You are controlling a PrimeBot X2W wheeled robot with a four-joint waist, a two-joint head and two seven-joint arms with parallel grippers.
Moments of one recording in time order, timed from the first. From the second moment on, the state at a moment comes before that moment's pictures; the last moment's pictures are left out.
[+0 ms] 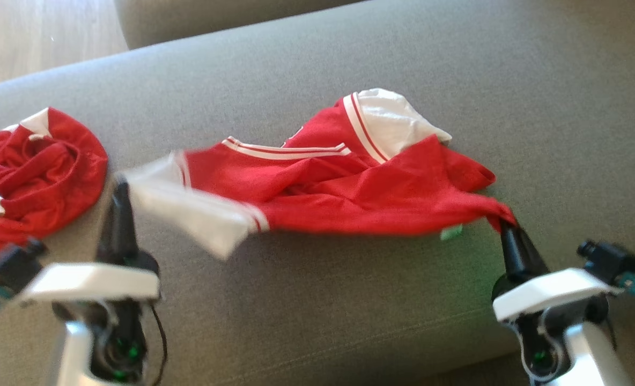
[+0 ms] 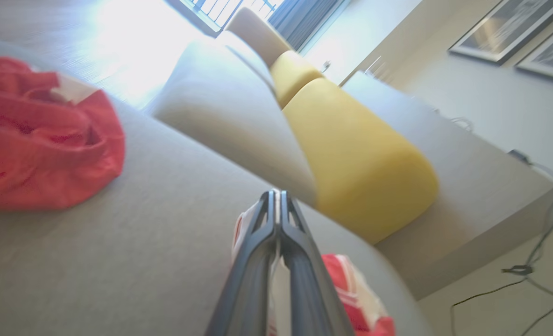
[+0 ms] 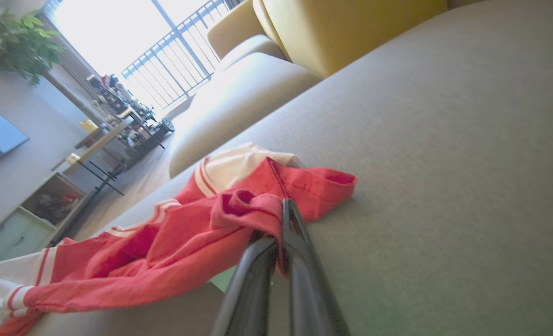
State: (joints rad) left arm -0.08 0.04 -0.03 0.07 -0.77 -0.05 -0.12; right arm -0.12 -0.04 0.00 0.33 0.57 0.13 -0.16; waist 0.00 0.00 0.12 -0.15
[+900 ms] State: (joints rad) left arm -0.48 0.10 -0.04 -0.26 -1.04 0.20 0.26; right arm -0.06 -0.04 -0.30 -0.09 1.13 0.13 0.95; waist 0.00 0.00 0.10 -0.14
